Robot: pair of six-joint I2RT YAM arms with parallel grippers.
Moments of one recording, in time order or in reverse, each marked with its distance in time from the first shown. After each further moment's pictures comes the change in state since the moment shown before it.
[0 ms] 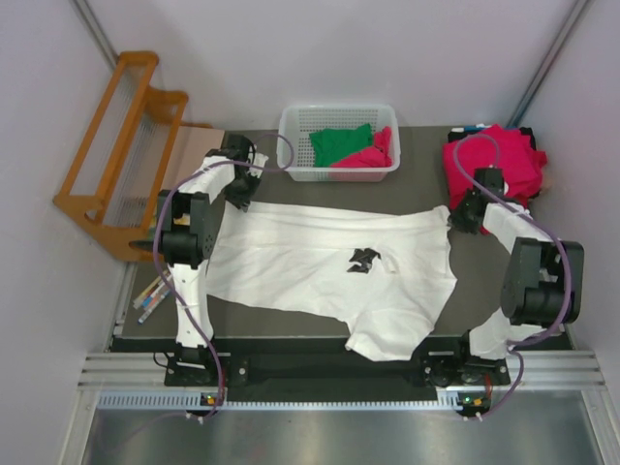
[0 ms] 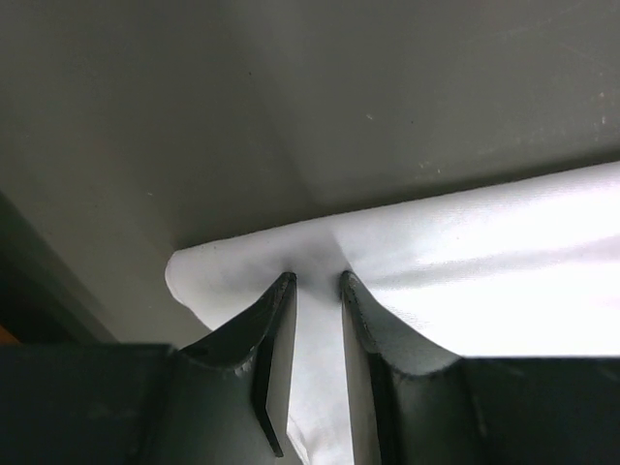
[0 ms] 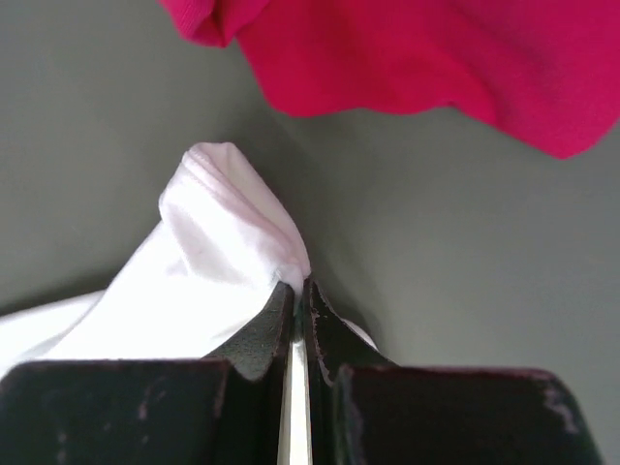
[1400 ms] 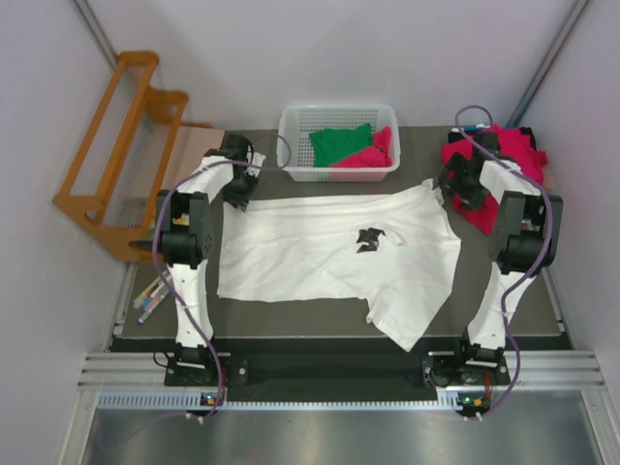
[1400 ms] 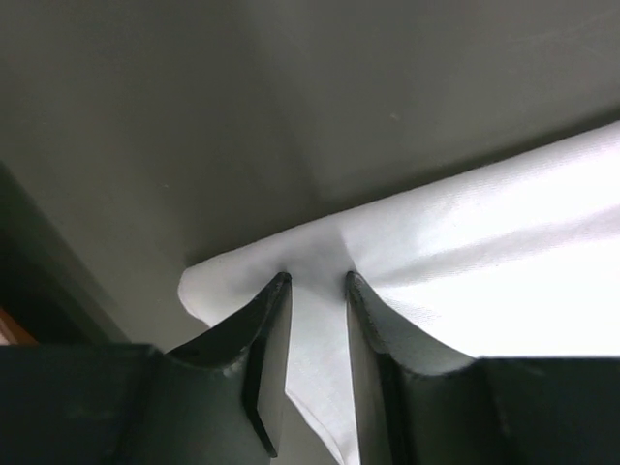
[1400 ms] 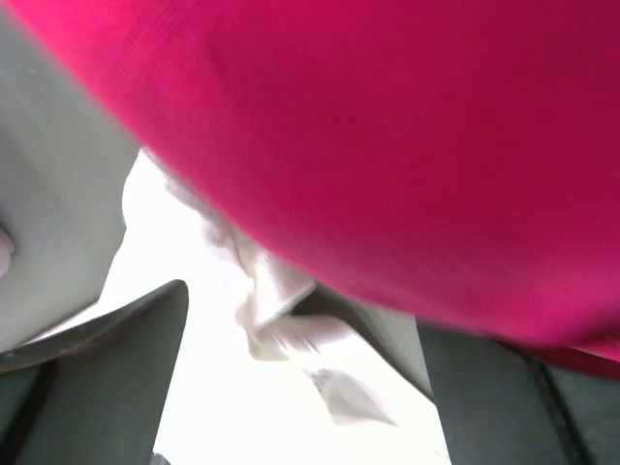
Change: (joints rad) left arm 0.006 -0.004 0.000 0.001 -0.007 -0.023; right arm -0.032 0.456 0.557 -0.191 -0.106 0.006
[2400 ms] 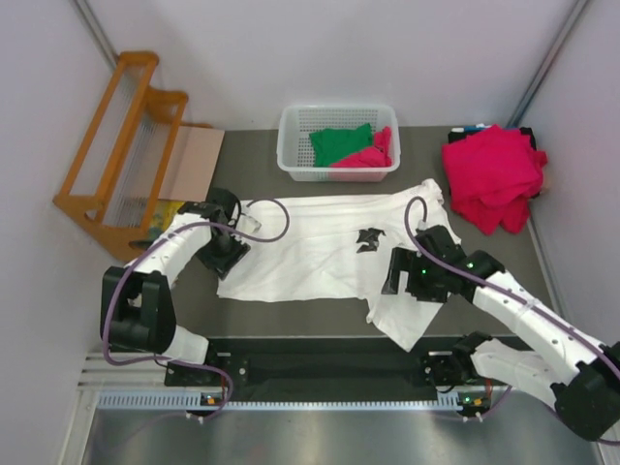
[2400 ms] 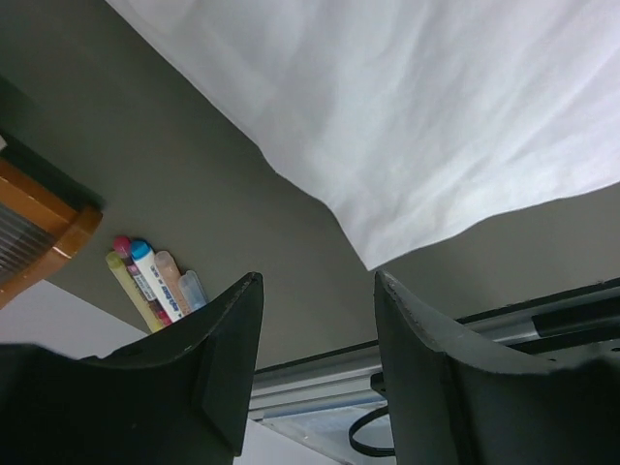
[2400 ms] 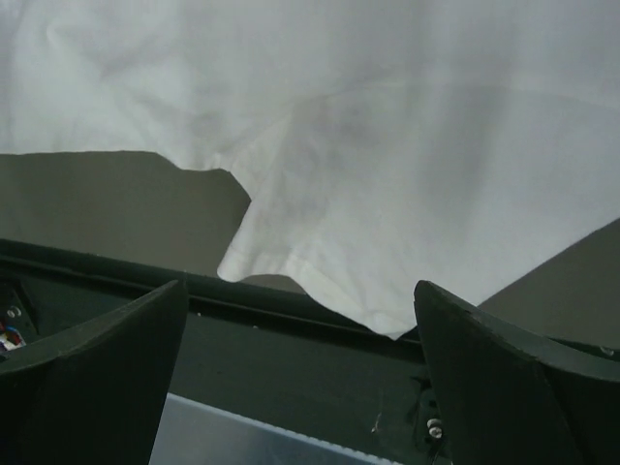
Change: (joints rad) left arm -0.073 -0.741 -0.740 -0.198 -0.038 0.201; right arm 0.681 -1.080 -0.848 -0.232 0.022 0.145
